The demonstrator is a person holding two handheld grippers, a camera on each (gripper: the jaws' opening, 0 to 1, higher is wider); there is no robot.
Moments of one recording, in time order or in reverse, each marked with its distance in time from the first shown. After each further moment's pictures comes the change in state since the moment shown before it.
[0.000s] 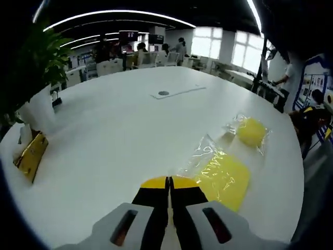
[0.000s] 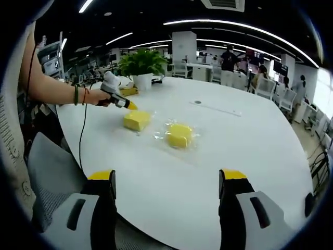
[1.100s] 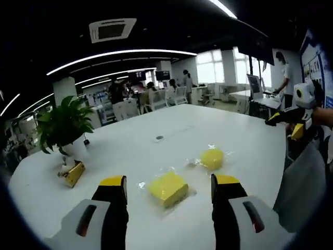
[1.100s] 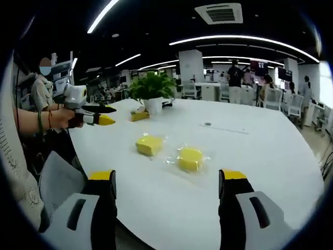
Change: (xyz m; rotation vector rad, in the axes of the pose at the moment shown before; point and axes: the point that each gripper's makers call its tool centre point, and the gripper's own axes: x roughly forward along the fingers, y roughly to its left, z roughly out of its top) left arm -0.180 -0.108 0.039 0.005 -0.307 0.153; right arm -0.014 0.012 0.046 0.062 -0.232 0.114
